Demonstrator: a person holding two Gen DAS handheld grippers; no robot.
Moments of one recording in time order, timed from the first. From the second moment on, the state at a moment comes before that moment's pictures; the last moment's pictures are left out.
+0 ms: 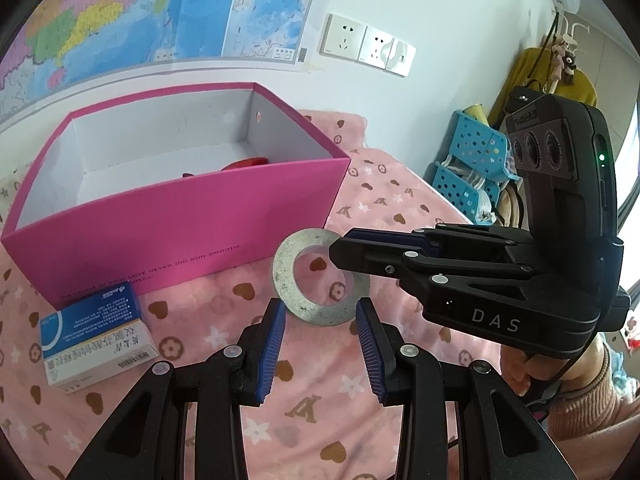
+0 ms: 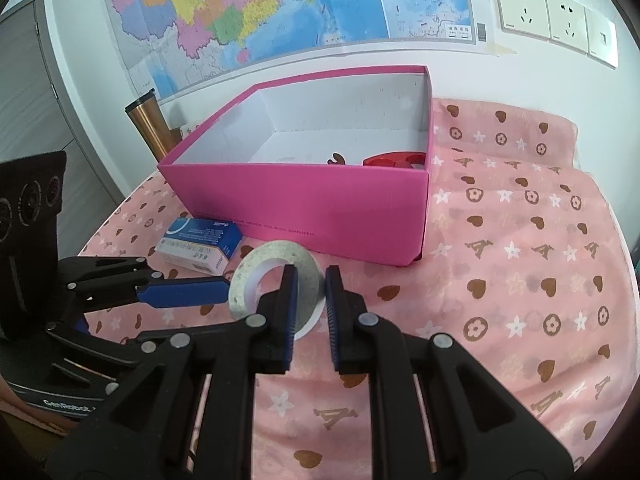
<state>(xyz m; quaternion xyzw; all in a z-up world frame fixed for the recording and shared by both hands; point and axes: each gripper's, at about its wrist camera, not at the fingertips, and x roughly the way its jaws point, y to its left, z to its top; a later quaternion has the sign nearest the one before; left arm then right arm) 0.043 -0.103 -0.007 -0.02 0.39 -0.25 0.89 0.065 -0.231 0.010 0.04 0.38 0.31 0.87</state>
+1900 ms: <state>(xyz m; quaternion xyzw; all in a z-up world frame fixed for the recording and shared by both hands) 0.075 -0.101 0.032 0.01 0.33 -0.23 0.91 0.103 -0.229 0.061 0.03 0.32 0.31 0.90</state>
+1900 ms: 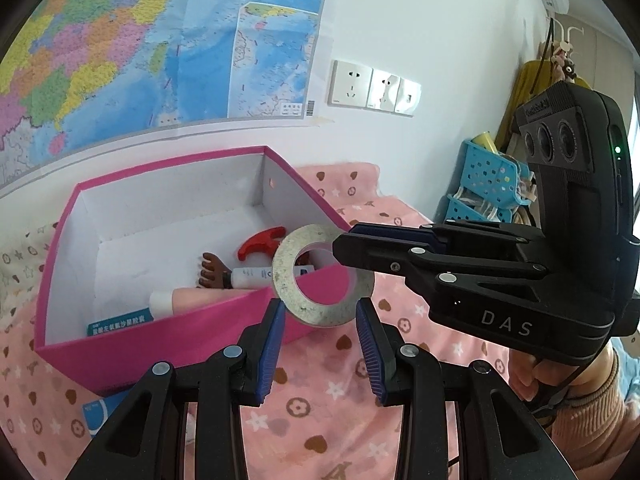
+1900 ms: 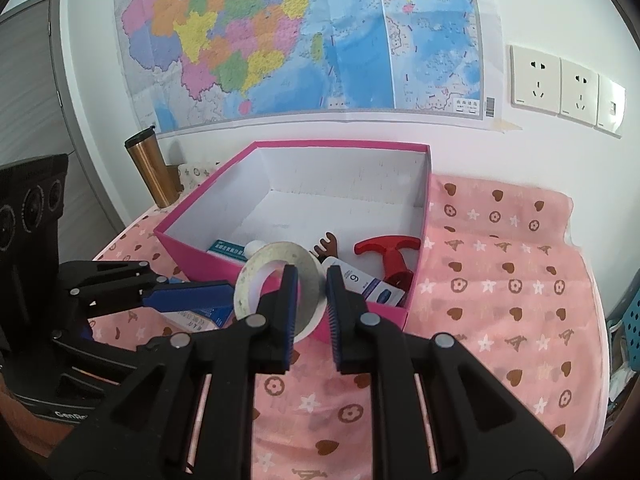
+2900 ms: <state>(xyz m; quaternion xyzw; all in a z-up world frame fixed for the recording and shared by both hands) 0.109 -0.103 0.037 0.01 0.34 -0.21 0.92 0.133 -0.225 0.068 0.02 0.32 0.29 0.90</state>
